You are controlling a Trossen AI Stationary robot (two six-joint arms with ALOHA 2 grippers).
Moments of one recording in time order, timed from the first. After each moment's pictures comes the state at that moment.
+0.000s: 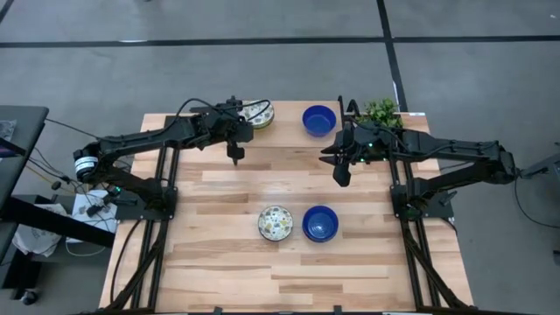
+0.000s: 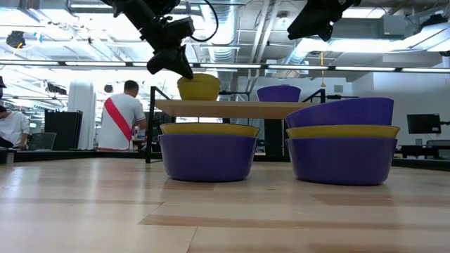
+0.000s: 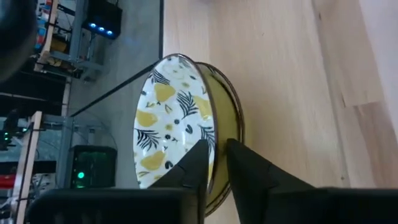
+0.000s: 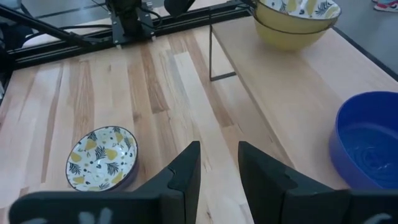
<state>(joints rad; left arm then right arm) 0.37 1.19 1.07 -0.35 -0.32 0.88 -0.14 1.10 1.06 -0.55 0.05 0.08</state>
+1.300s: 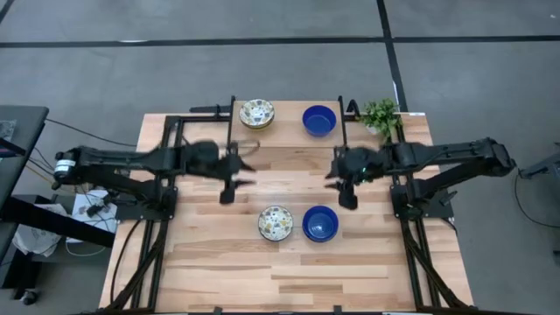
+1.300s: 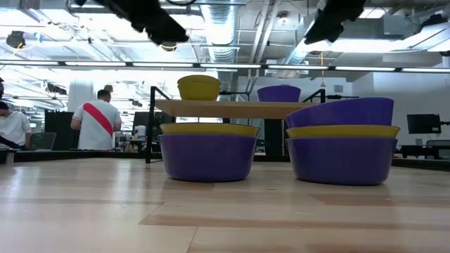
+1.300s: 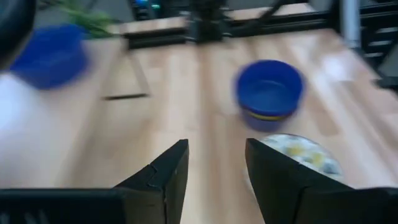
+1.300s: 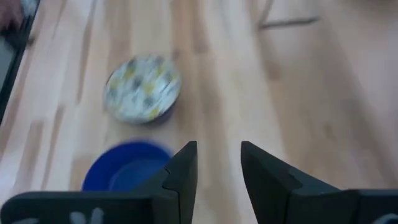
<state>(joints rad) 0.03 0.93 0.79 -0.15 0.04 0.18 0.07 1.16 1.06 -0.72 0.05 0.07</state>
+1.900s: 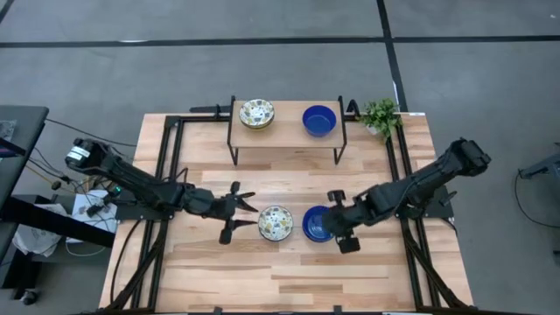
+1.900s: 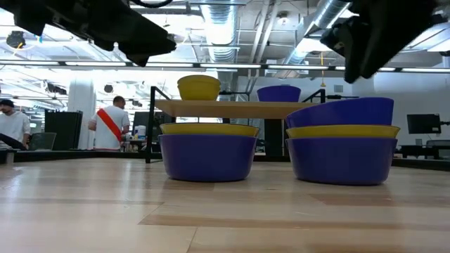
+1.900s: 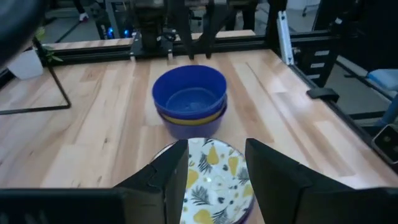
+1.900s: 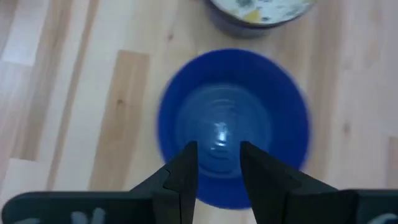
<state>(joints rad) -0.37 1.06 0.47 0.46 -0.22 0.00 0.44 1.46 1.06 -0.75 0.12 0.15</state>
